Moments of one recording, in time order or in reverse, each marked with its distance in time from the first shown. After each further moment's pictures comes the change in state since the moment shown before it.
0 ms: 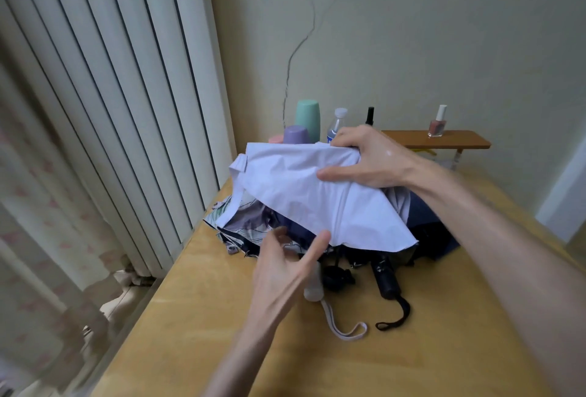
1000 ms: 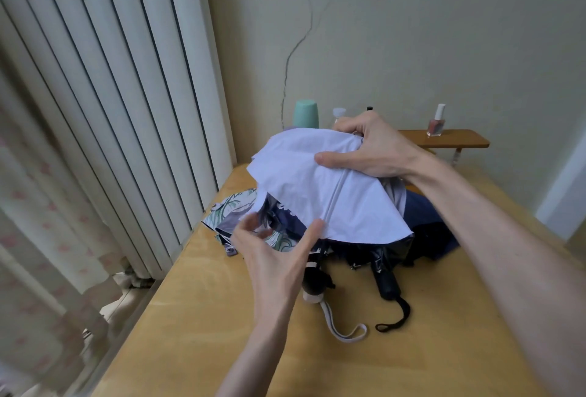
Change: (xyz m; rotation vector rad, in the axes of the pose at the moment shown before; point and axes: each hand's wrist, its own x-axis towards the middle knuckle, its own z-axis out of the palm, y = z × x) left_hand -0.004 0.019 0.007 -0.317 0.266 -0.020; right_hand 0.002 -0.004 -0.008 0.280 0.046 0.036
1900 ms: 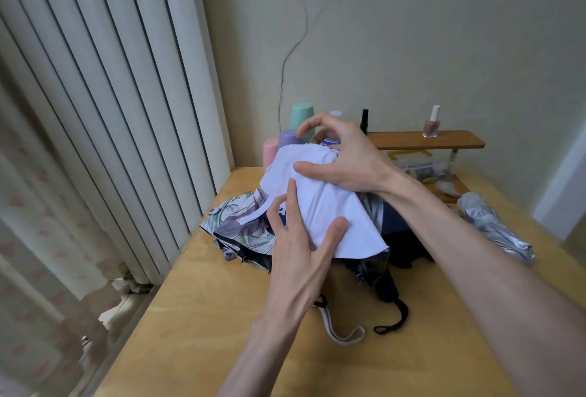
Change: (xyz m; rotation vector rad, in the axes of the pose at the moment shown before) left_hand 0.006 0.006 0.017 0.298 -0.312 0.361; right_hand 0.003 -0.006 0.035 0.048 0.176 -0.067
